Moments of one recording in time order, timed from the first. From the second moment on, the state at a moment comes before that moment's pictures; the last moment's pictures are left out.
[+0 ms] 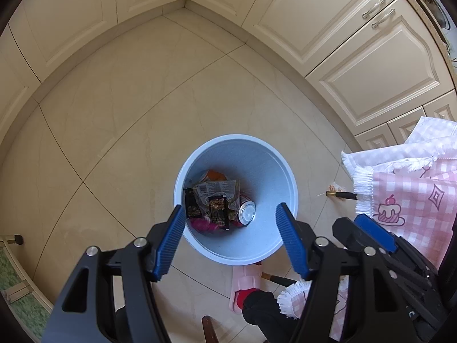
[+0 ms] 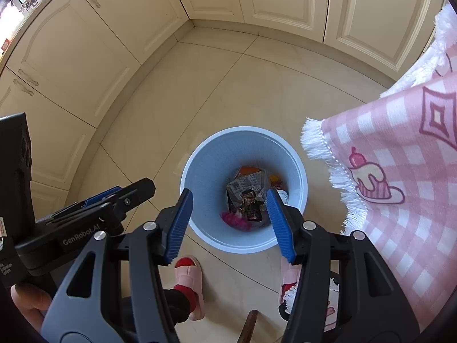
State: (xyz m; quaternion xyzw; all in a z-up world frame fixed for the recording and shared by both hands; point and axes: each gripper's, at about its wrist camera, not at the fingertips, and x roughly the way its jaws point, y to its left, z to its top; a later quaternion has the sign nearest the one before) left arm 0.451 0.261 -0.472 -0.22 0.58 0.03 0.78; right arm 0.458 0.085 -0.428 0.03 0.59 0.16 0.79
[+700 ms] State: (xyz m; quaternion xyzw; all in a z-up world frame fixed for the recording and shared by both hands) left arm 0.355 0.239 -0.338 -0.21 0.49 0.02 0.85; right arm 0.379 0.066 -0.276 0.01 0.47 0.21 0.86
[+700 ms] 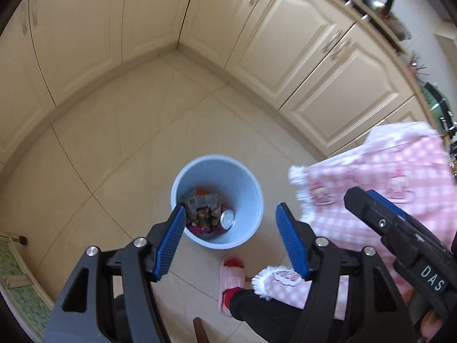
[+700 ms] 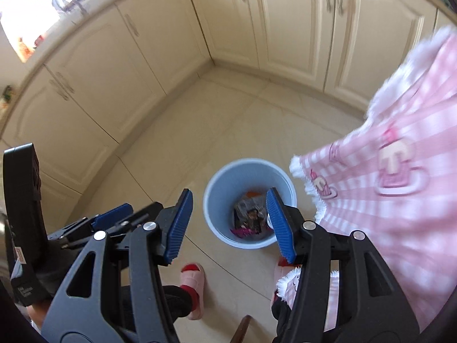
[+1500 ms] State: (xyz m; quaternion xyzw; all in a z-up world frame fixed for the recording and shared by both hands) left arm 0.314 -0.079 -0.152 -0.02 0.40 -0.22 0.89; right arm 0.237 -0.291 -0.111 0.14 0.27 -0.02 0.95
